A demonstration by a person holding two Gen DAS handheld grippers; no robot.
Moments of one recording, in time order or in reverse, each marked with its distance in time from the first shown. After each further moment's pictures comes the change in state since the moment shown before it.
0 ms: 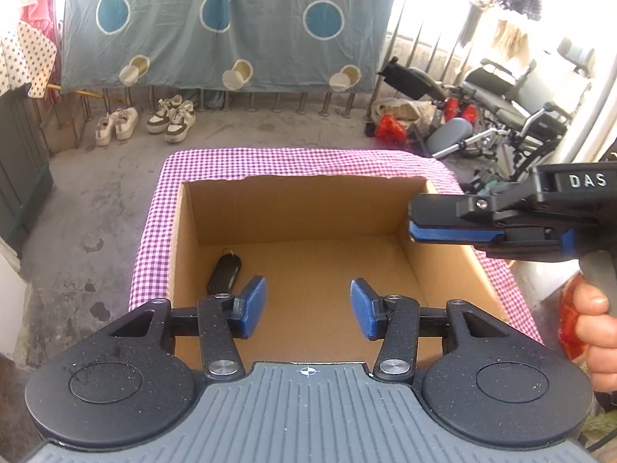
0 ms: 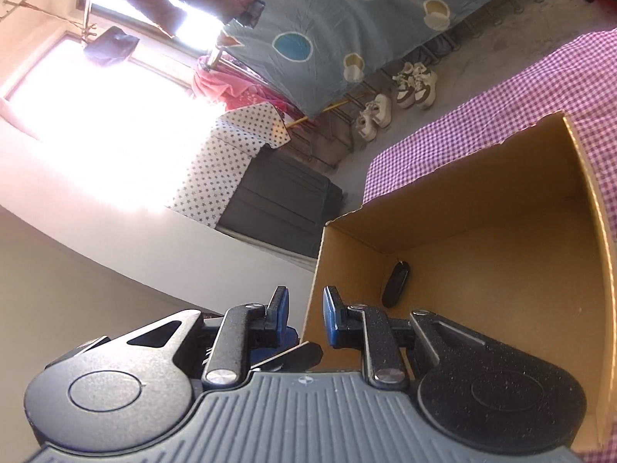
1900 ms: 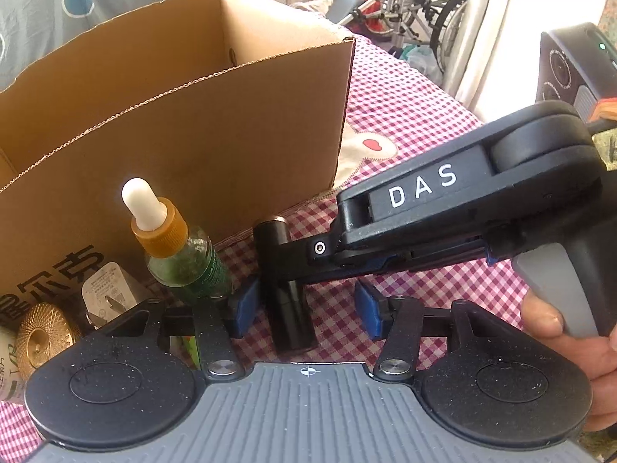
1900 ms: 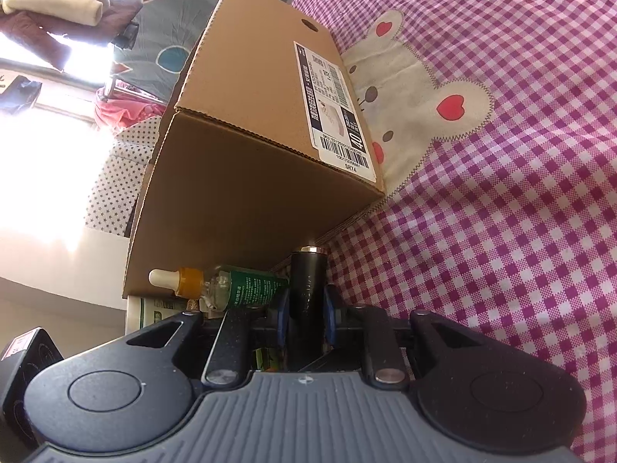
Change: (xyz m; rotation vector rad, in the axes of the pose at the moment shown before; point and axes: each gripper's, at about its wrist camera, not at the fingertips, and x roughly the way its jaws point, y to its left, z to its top) left arm 0.115 -0.135 -0.136 0.330 0.184 -0.092; right arm -0.024 -0.176 -0.134 0.255 -0.010 -0.211
